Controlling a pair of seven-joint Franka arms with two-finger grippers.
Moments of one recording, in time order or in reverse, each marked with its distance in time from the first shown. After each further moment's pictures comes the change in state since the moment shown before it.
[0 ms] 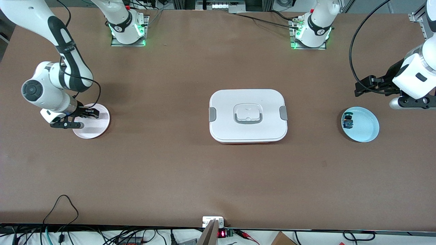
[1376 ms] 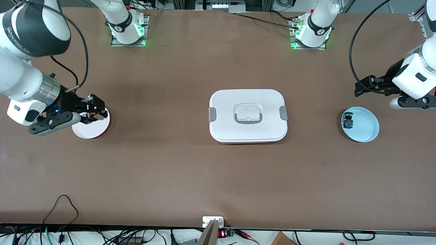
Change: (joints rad) left arm 0.000 0.000 -0.001 0.000 0.000 0.000 0.000; right arm 0.100 -0.110 0.258 0.653 0.248 -0.586 -0.130
